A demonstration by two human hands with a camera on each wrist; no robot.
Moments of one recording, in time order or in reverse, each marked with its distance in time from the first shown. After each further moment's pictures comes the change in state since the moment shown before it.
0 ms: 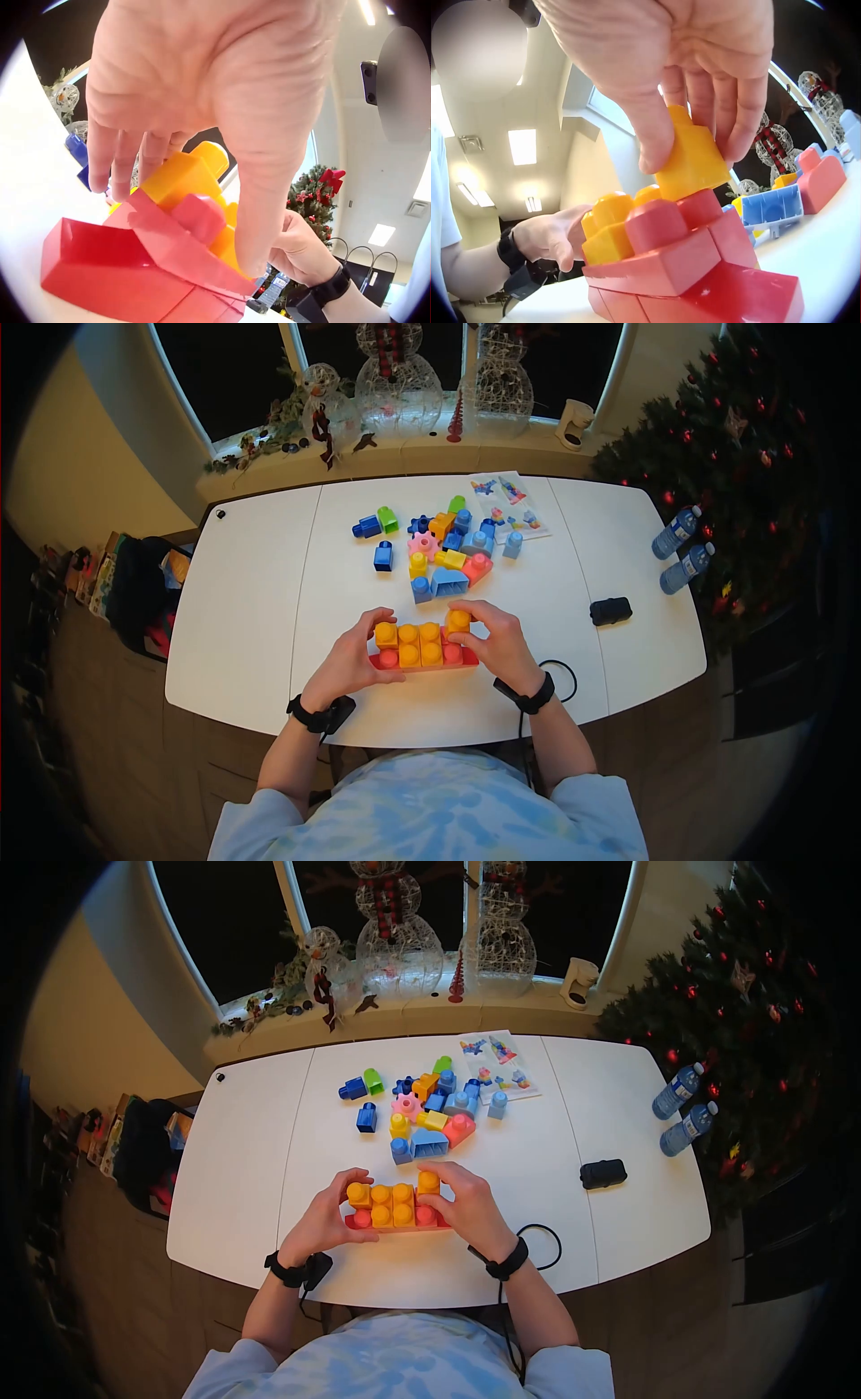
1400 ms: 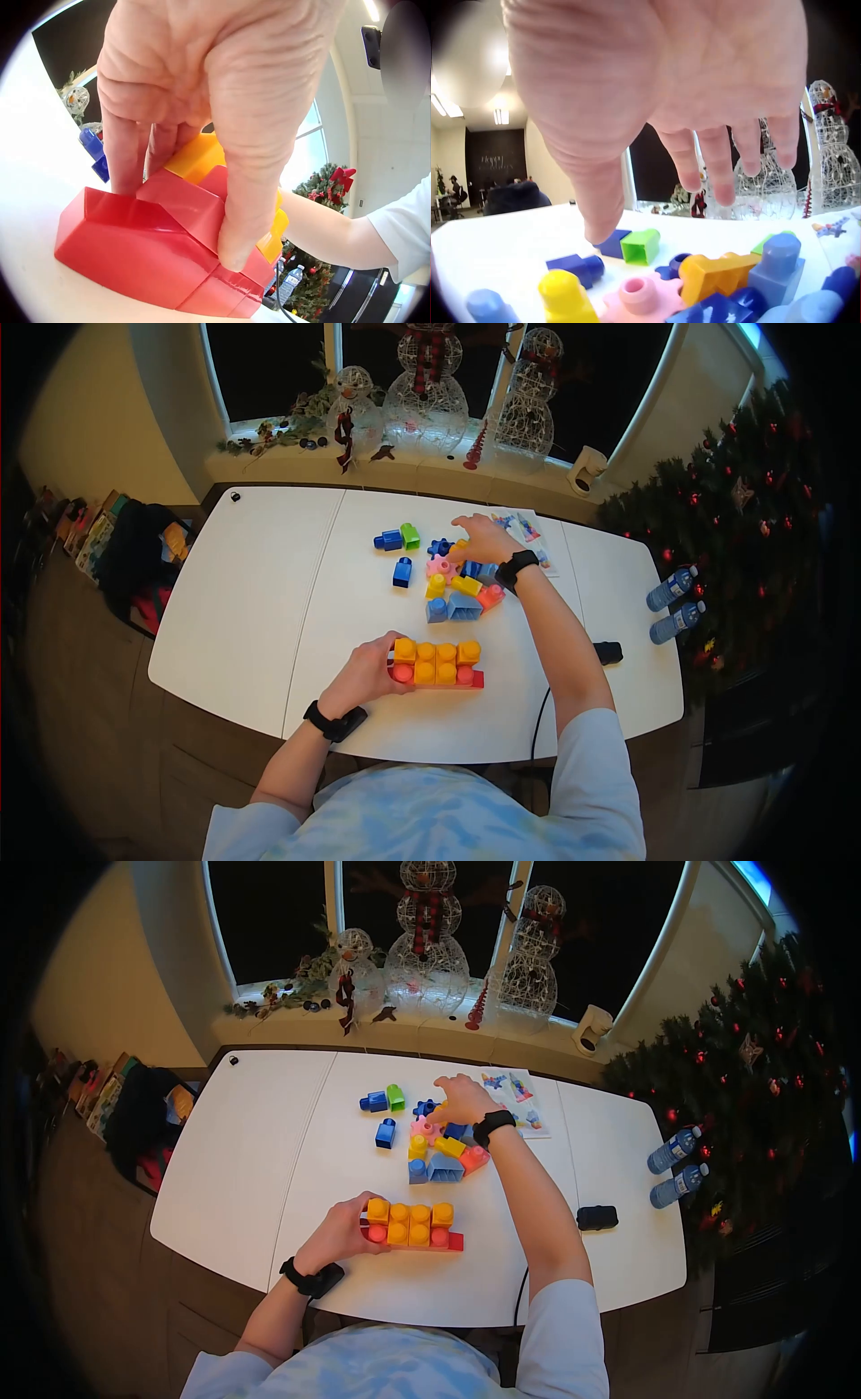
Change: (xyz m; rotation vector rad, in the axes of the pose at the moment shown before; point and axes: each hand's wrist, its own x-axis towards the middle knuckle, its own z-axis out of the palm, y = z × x) left_hand -0.002 -0.010 0.011 0.023 0.089 -0.046; right_hand 0.227 0.060 -0.008 -0.710 -0.431 0.027
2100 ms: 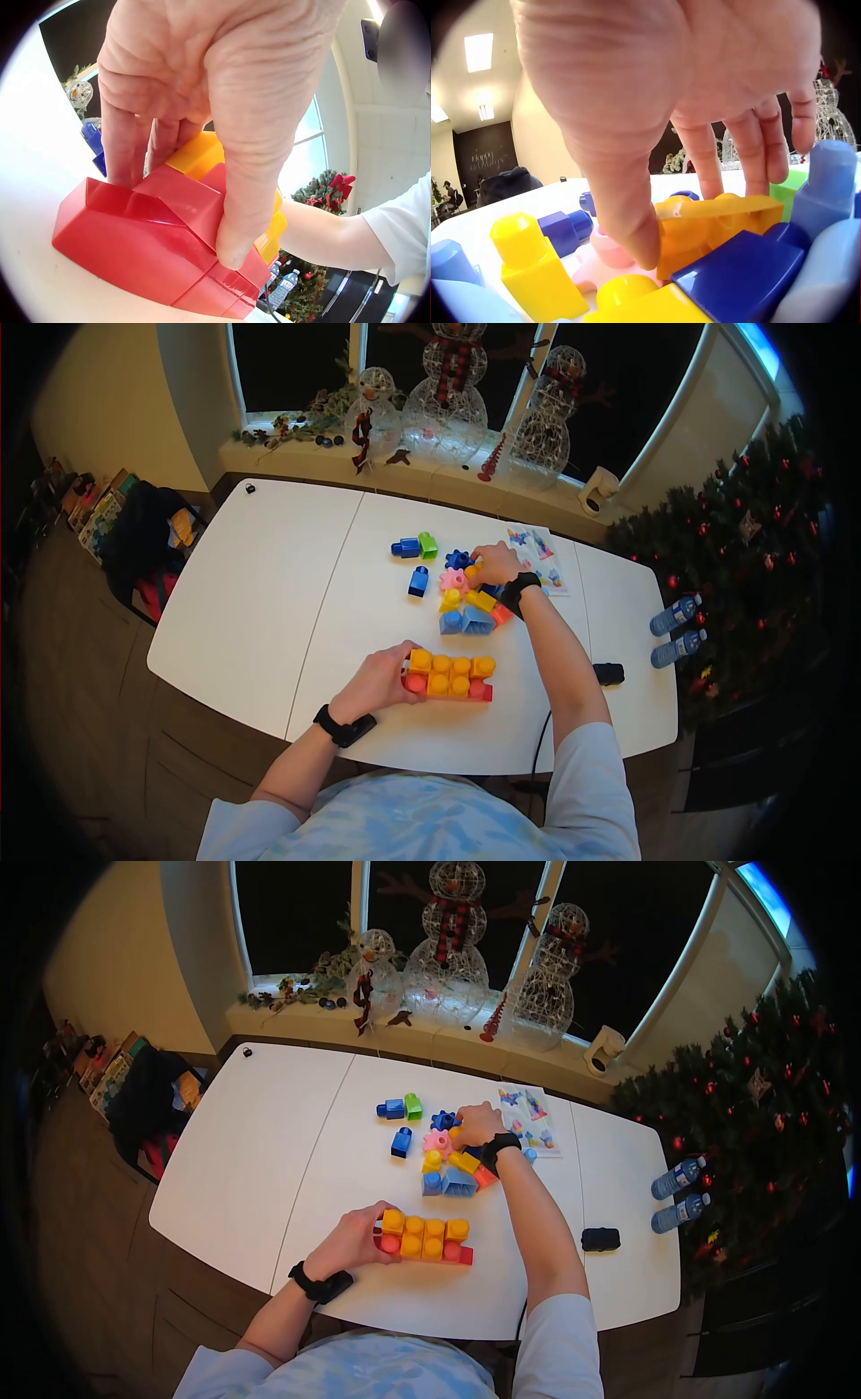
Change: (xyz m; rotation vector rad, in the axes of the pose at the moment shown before) left_hand 0.000 -0.005 0.000 0.000 -0.013 0.005; right_hand 0.020 0.010 0.036 -0.152 -0.173 0.211
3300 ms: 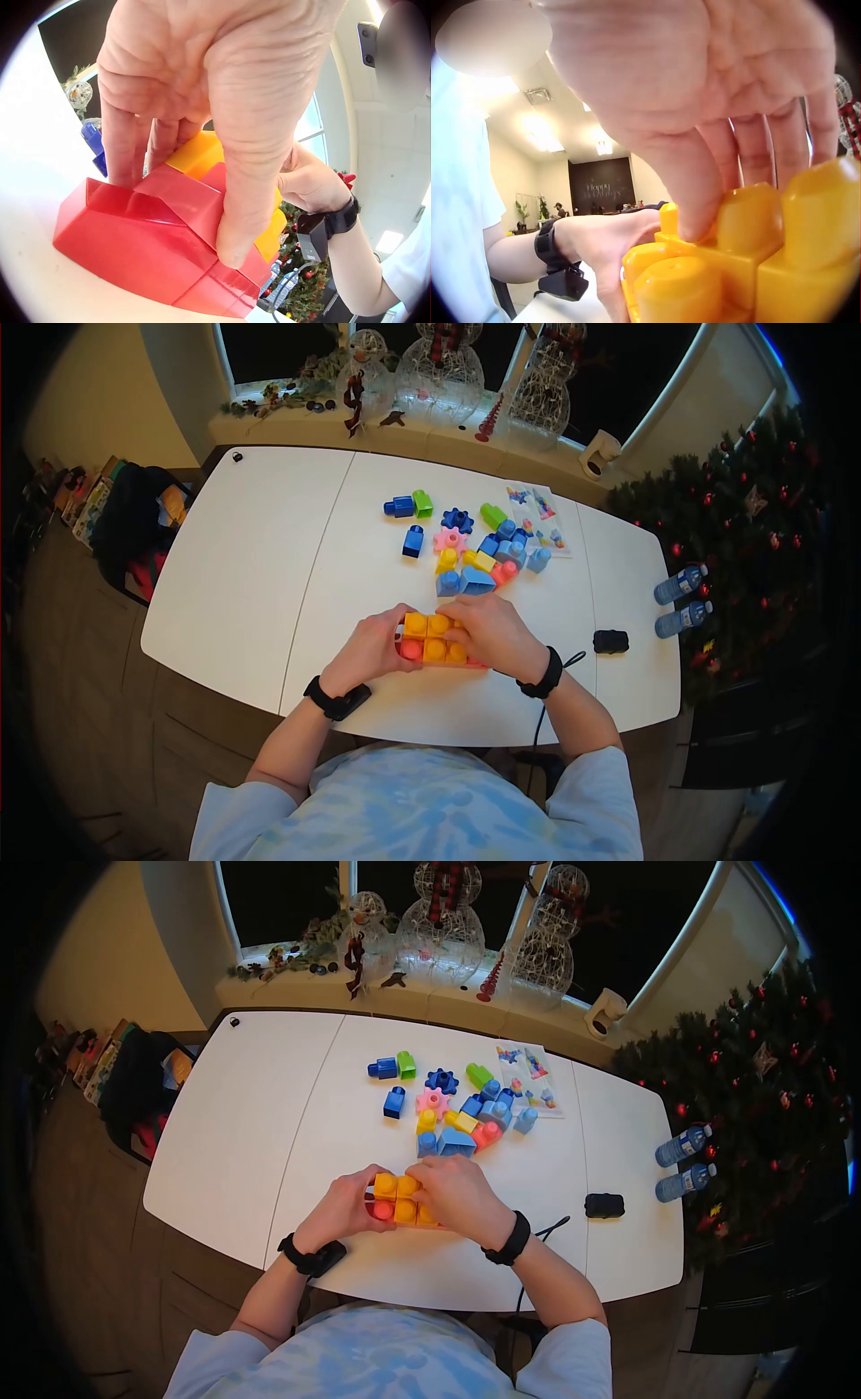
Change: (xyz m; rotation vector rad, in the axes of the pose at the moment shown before) left_hand 0.000 0.005 -0.001 -0.001 0.009 -0.033; right_hand -0.203 -0.081 0.001 0.267 0.187 -0.505
